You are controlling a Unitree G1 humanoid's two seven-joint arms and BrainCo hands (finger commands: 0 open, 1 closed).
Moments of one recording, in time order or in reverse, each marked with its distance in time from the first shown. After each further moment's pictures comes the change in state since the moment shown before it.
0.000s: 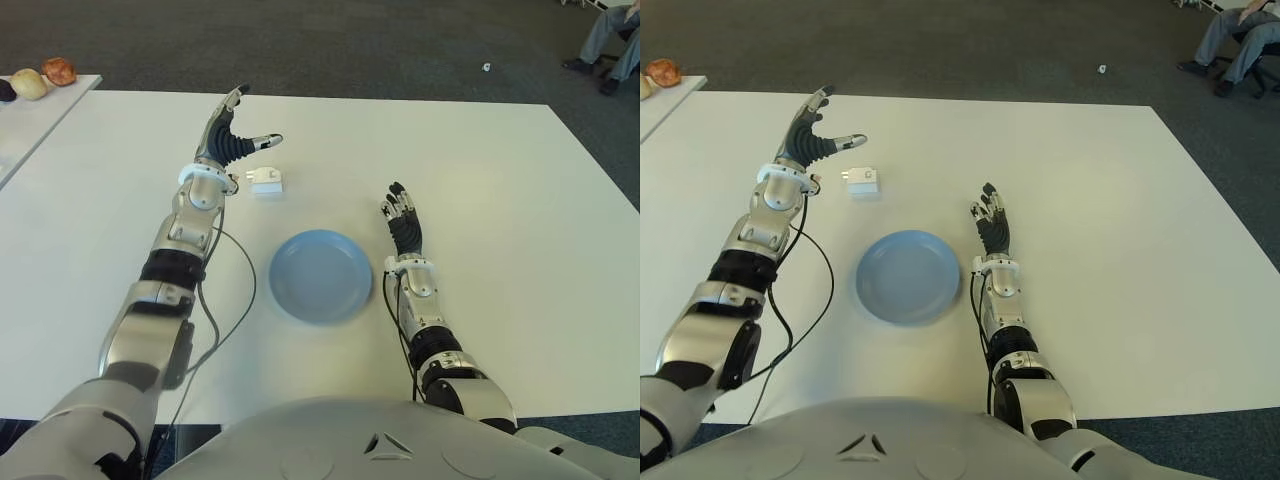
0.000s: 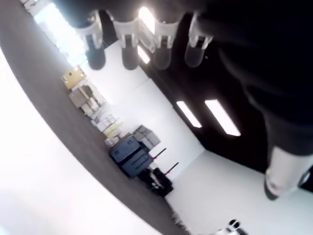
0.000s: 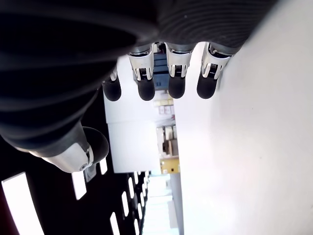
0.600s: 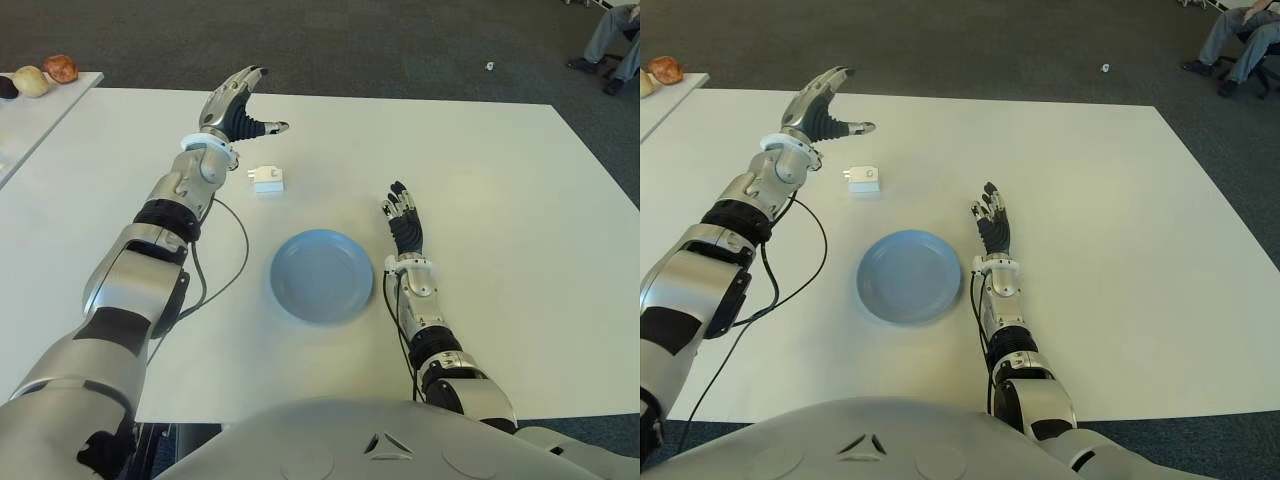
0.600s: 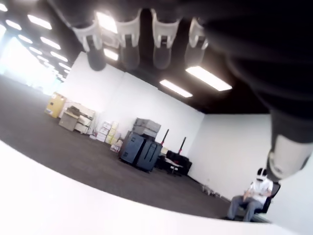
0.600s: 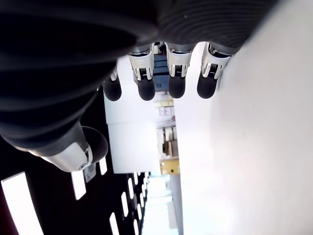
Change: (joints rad) left arm -0.262 0.075 -0.251 0.361 0.245 -0.147 0.165; right arm 0.003 -0.002 0.005 -0.007 -0.002 -0.003 -0.001
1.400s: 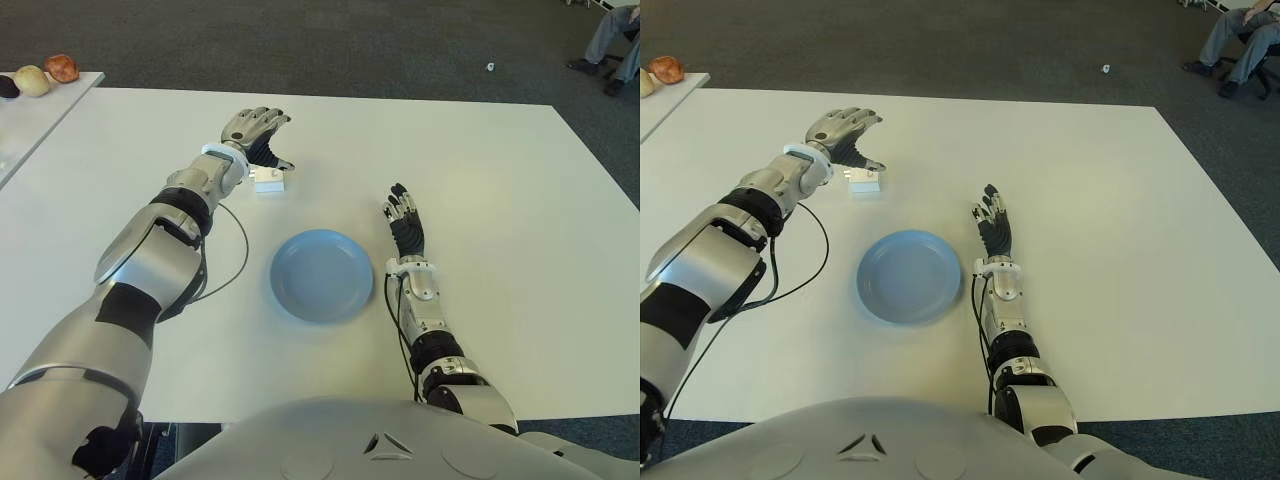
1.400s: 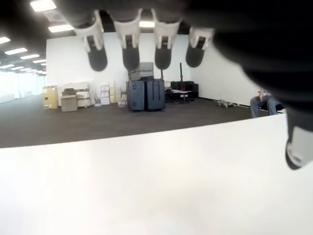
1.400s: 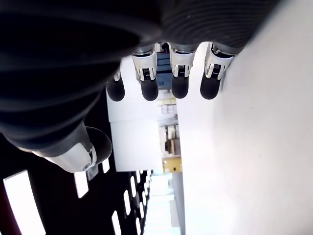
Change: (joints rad) left arm -0.117 -0.039 -0.289 0.275 0.207 0.036 0.037; right arm 0.042 -0.001 0.006 -0.056 -0.002 0.001 0.005
